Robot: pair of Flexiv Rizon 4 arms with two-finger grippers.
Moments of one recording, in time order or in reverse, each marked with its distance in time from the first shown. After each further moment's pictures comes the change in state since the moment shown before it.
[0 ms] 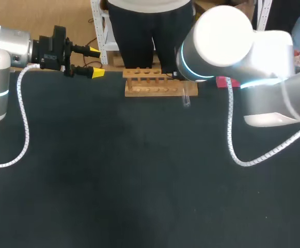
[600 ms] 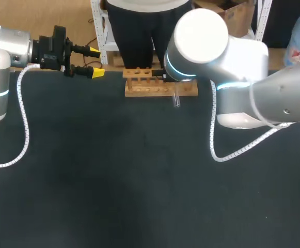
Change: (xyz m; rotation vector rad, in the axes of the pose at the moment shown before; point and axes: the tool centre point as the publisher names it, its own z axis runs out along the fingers) left arm 0.000 0.000 0.000 0.000 0.000 0.000; right arm 0.001 0.013 0.052 0.019 0.051 0.001
